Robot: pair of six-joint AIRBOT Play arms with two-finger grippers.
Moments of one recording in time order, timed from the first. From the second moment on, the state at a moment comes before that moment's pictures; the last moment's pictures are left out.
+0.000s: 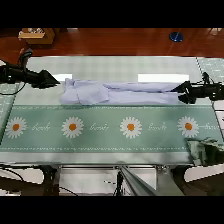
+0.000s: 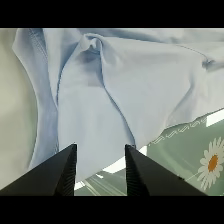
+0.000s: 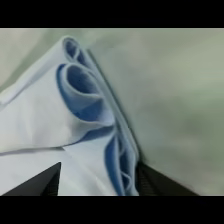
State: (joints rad) left arm 0.29 -1.65 1.40 0.82 -1.31 -1.09; right arm -0.46 -1.73 1.19 -0.73 1.12 1.29
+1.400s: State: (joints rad) left arm -0.39 -1.67 1.40 0.59 -1.16 -1.18; right arm -0.45 -1.07 1.28 -0.71 1.54 1.35
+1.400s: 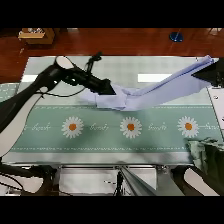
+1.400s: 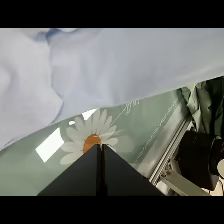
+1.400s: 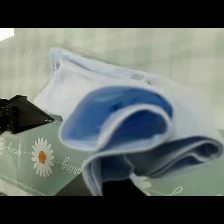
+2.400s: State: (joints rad) left arm -0.72 -1.95 1.40 0.20 -0.99 -1.18; right arm -0.45 -0.93 1.28 -0.77 1.65 1.41
